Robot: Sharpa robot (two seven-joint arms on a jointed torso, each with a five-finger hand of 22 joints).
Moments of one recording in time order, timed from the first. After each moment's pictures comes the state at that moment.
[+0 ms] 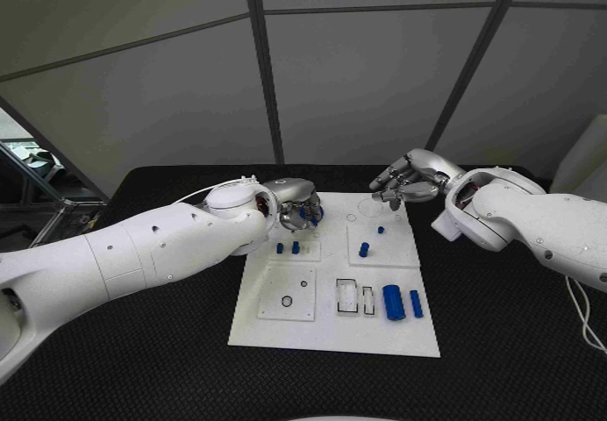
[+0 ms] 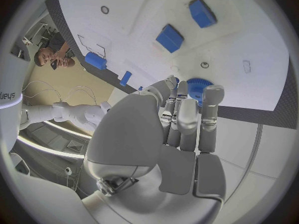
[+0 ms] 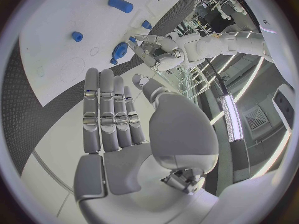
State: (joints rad) left arm 1.20 -0.60 0.05 1.30 -1.51 -0.12 -0.11; left_hand 1.49 -0.11 0.43 0.01 0.10 1.10 0.14 0.08 0.21 1.18 0.07 0.16 0.13 1.39 0.00 1.25 1.07 0.13 1.14 0.11 0.98 1.11; right arm 1.26 -0.76 0.05 1.35 -1.00 -0.20 0.02; right_hand 1.18 -0.15 0.39 -0.09 0.36 1.08 0.12 0.07 0.09 1.28 0.05 0.25 0.38 1.34 -0.01 0.29 0.55 0.18 1.15 0.10 0.49 0.46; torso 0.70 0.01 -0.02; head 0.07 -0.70
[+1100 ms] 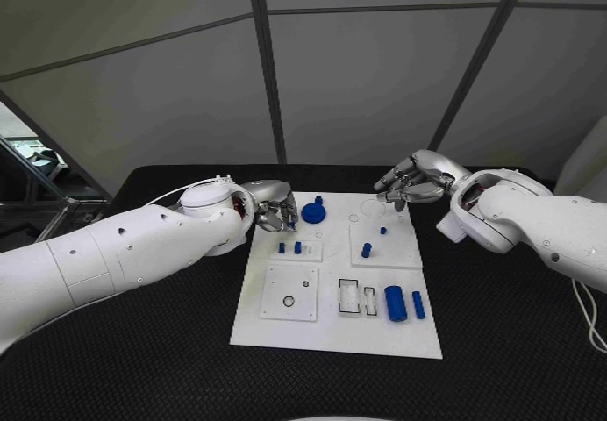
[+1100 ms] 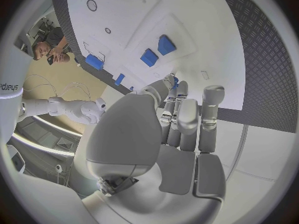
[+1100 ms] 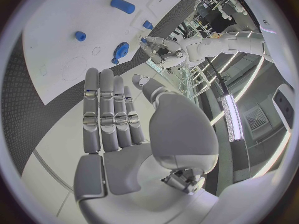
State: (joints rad) left arm 1.17 -0.72 0.09 1.36 -1.49 -0.06 -0.16; left_hand 1.46 -0.13 0.43 0.01 0.08 1.11 0.13 0.07 0.20 1.19 0.07 0.15 0.12 1.40 0.00 1.25 1.06 0.13 1.15 0.11 0.98 1.12; right arm 1.26 -0.76 0.05 1.35 -1.00 -0.20 0.02; right_hand 1.18 -0.15 0.40 -0.09 0.36 1.08 0.12 0.07 0.09 1.28 0.05 0.25 0.37 1.34 -0.01 0.29 0.55 0.18 1.15 0.10 0.49 0.46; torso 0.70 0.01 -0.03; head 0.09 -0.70
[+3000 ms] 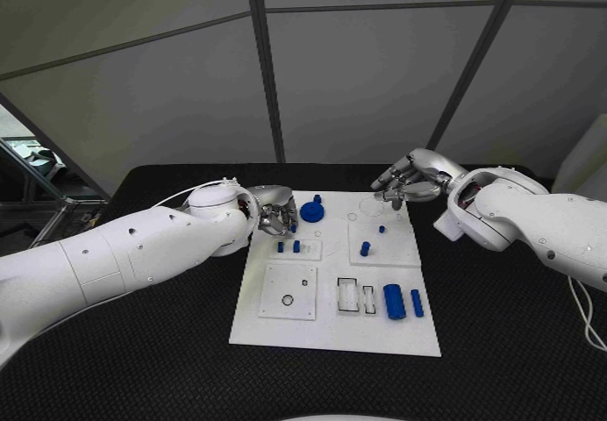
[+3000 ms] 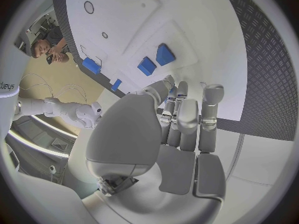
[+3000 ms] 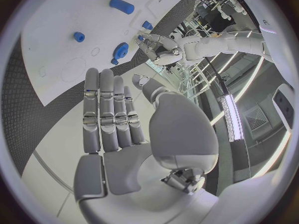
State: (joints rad) left arm 1.16 -0.68 0.08 1.32 -1.49 -0.02 -0.19; left_hand 1.44 -0.15 0.44 0.01 0.06 1.08 0.14 0.07 0.18 1.19 0.07 0.13 0.11 1.40 0.00 1.25 1.03 0.13 1.14 0.11 0.96 1.11; right arm 1.26 -0.76 0.05 1.35 -1.00 -0.20 0.02; right_hand 1.18 -0.15 0.40 -0.09 0.36 1.08 0.12 0.07 0.09 1.28 0.05 0.25 0.37 1.34 -0.01 0.28 0.55 0.18 1.15 0.10 0.49 0.46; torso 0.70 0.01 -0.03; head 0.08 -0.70
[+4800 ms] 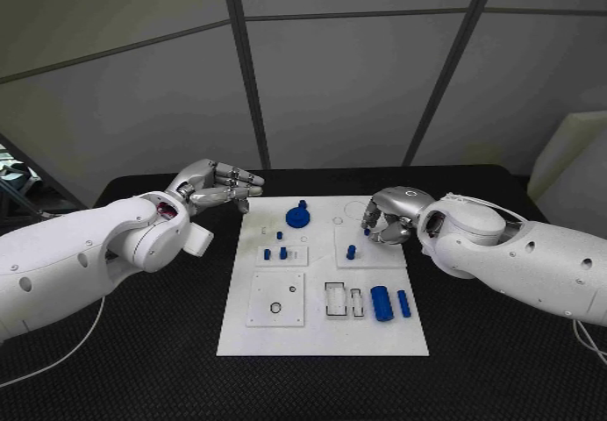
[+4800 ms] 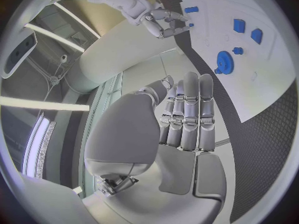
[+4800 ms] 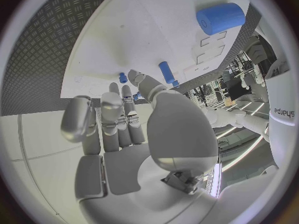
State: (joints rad) left arm 1.15 -0.94 0.13 1.50 -0.40 -0.23 0.18; left_hand 1.40 -0.16 0.45 0.00 0.10 1.08 0.14 0.09 0.14 1.21 0.08 0.12 0.11 1.21 0.00 0.75 0.51 0.19 1.01 0.11 0.64 0.90; right arm 1.19 -0.76 0.02 1.43 -1.69 -0.18 -0.17; right_hand 1.24 -0.16 0.42 -0.17 0.27 1.11 0.14 0.06 0.09 1.18 0.08 0.07 0.10 1.47 -0.02 0.96 1.04 0.09 1.42 0.08 1.25 1.20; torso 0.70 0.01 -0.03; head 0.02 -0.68
